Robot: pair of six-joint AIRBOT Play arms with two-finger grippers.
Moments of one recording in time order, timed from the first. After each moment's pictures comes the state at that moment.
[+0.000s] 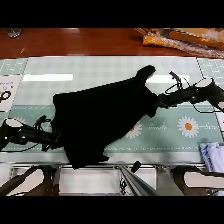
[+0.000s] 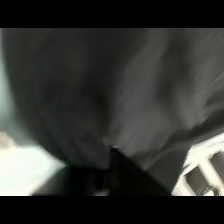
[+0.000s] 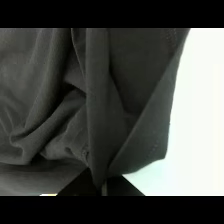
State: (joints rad) left arm 0.33 -1.12 0.35 0.91 -1.21 -1.40; right arm -0.15 -1.49 0.97 -0.80 1.17 1.03
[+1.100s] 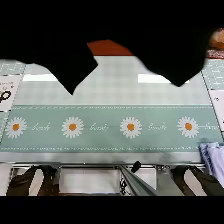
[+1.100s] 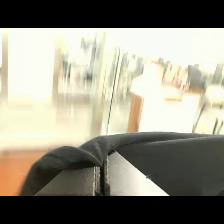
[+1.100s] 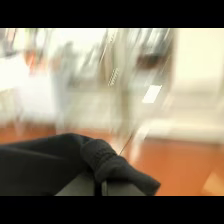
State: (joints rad) left arm 0.36 -0.56 1.70 0.74 -0.94 -1.32; right arm -0.33 -0.83 1.67 -0.60 0.88 1.06
